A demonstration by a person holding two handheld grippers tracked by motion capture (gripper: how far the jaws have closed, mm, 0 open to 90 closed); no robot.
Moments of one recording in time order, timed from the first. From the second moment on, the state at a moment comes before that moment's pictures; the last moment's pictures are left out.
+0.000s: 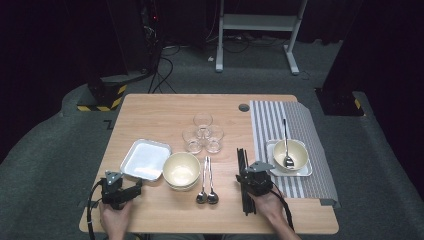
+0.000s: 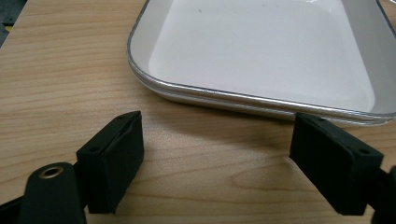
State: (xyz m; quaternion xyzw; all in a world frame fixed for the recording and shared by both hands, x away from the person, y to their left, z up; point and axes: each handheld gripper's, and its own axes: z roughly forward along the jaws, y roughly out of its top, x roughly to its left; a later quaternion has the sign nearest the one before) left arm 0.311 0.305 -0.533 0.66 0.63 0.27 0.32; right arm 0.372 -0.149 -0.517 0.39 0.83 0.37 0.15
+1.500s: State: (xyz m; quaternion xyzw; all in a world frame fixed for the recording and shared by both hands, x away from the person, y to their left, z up) left arm 0.311 0.305 -0.533 0.66 0.63 0.27 0.32; right arm 0.373 -0.137 -0.517 0.40 0.84 0.34 0.15
